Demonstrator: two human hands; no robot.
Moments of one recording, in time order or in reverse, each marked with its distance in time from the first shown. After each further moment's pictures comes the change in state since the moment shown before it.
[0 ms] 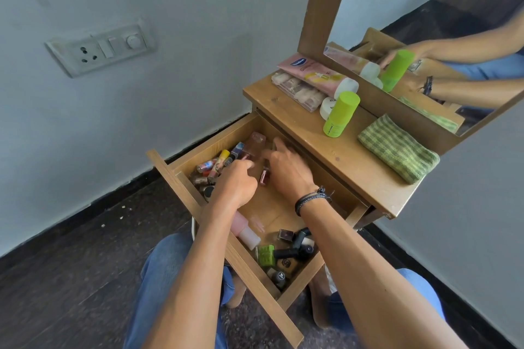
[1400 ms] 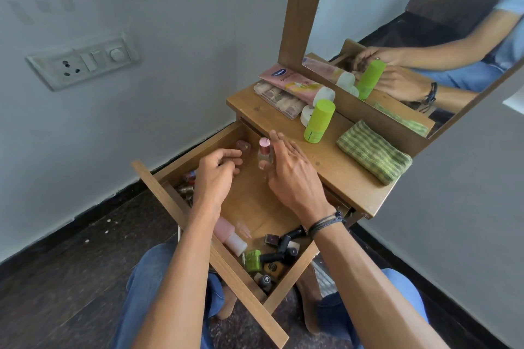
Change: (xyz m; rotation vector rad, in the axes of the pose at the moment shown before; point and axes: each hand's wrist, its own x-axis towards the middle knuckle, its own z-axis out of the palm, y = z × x) left_hand 0.008 0.002 -0.001 -0.623 0.224 0.025; right_hand -0.046 0.014 -0.035 0.148 0.350 -0.060
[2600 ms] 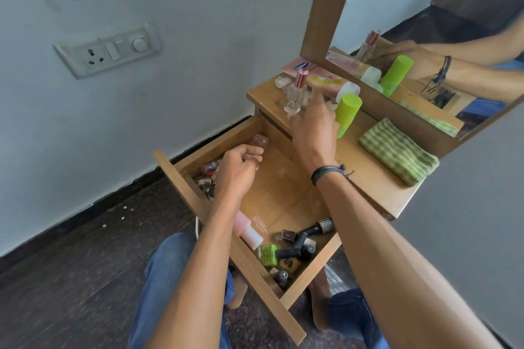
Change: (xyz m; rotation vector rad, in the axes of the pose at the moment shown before) left_hand 0.002 0.000 0.002 0.048 -0.063 -0.034; right_hand 0.071 -0.021 -0.017 0.191 0.236 0.439
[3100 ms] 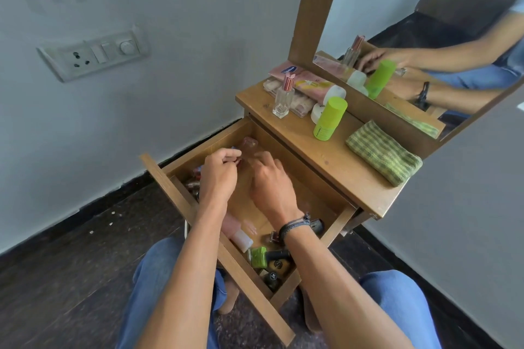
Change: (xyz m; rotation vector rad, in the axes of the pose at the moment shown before) left_hand 0.003 -0.004 -0.004 0.016 0.122 -0.034; right_hand -0.080 0.038 0.056 -0.271 -0.334 -0.369
